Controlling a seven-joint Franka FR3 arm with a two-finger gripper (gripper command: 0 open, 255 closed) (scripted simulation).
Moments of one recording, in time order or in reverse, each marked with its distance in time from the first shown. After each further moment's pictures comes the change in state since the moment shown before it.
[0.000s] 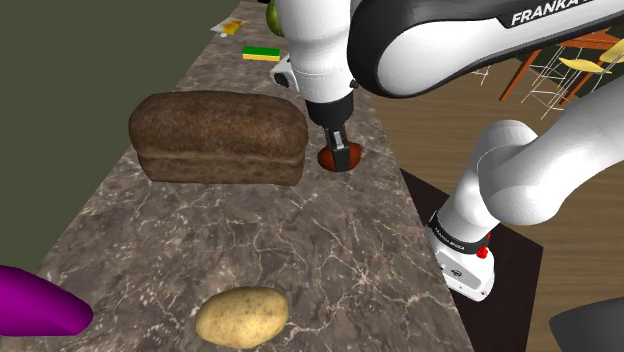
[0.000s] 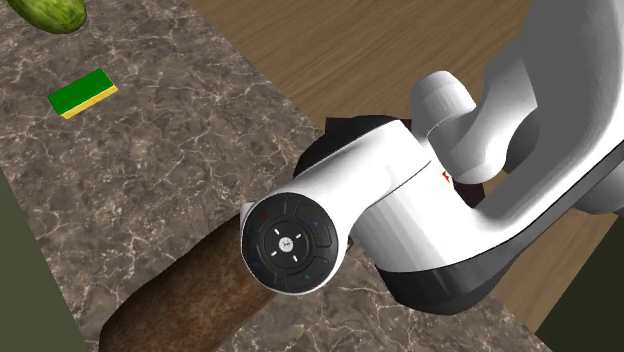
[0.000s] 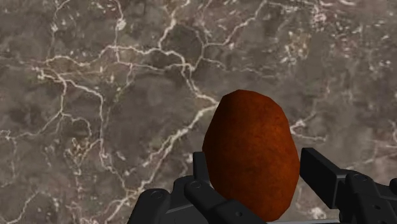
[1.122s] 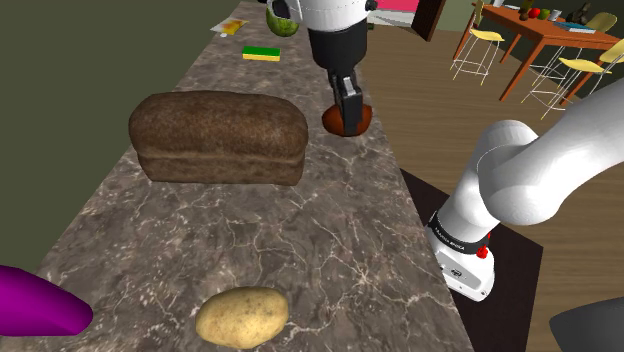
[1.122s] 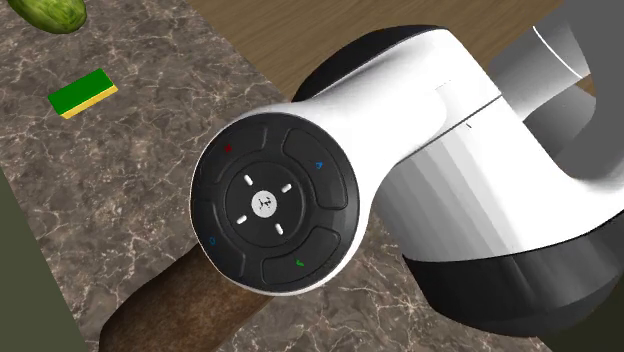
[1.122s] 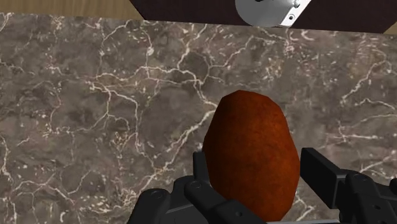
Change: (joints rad) arm -0.010 -0.015 -0.022 0.216 -0.013 -0.227 -0.040
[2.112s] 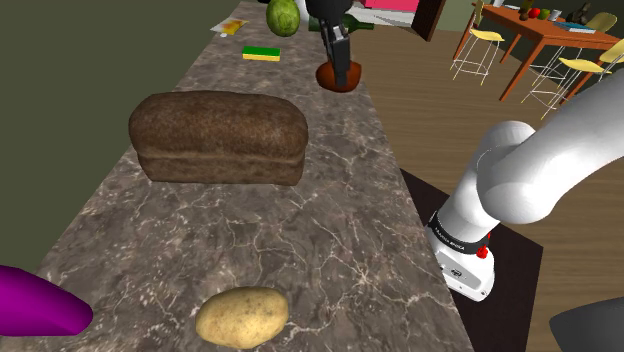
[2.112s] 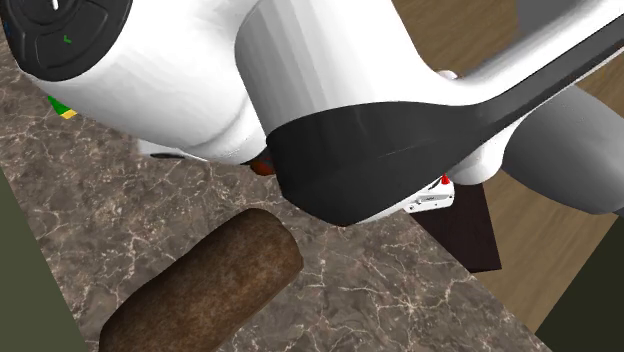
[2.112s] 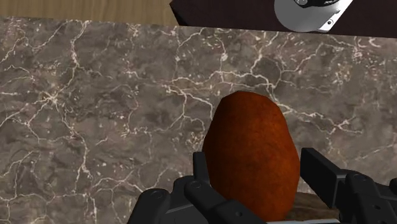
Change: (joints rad) arm -0.080 0.098 -0.125 0.140 -0.118 -0.016 -0.174
